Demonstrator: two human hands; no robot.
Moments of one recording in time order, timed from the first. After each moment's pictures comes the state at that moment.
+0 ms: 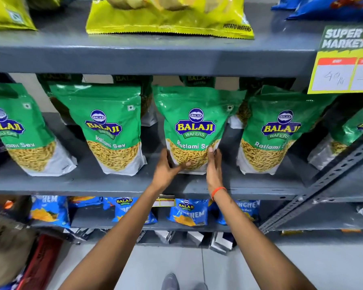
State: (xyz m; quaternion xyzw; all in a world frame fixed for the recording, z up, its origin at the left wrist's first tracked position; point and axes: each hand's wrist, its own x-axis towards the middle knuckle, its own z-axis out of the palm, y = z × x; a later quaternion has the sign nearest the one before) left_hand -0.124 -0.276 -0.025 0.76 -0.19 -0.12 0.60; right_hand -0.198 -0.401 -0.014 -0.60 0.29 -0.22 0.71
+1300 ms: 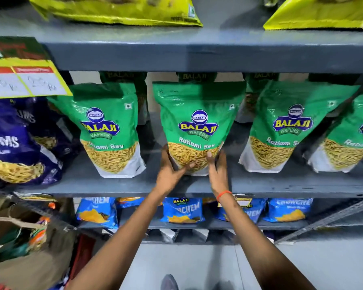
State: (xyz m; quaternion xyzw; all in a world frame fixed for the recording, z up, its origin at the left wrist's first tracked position) left_hand -0.032 -0.075 -0.022 0.78 -0.19 -0.10 0.59; right_hand -0.102 -0.202 -0.026 -0.71 0.25 -0.27 0.60
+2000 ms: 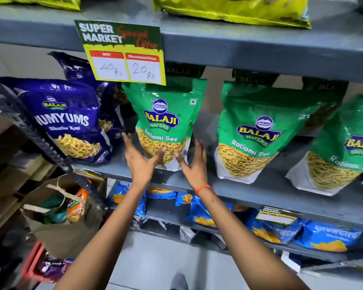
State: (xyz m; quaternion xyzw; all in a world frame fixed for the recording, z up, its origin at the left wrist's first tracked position) left_hand 0.028 0.084 -0.012 0.82 -0.01 0.13 0.56; right_hand -0.020 -0.055 -0.015 -0.82 0.11 -0.18 0.53
